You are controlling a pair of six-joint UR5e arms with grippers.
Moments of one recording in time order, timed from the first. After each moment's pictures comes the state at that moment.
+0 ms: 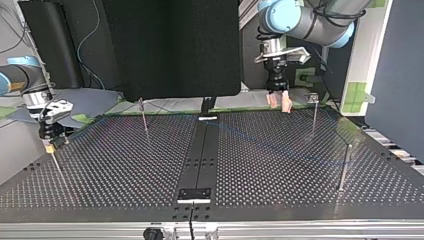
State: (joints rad) left arm -0.32 -1.69 -2.20 -2.32 -2.01 -2.07; right arm 1.49 -1.03 1.41 -0.44 1.02 1.72
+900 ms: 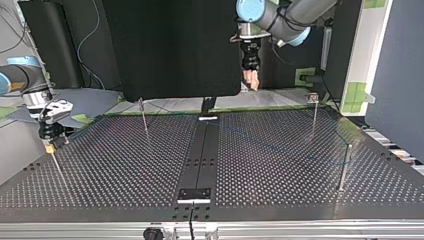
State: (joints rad) left arm -0.54 -1.91 -2.20 -2.32 -2.13 -1.85; right arm 1.49 -1.03 1.41 -0.44 1.02 1.72
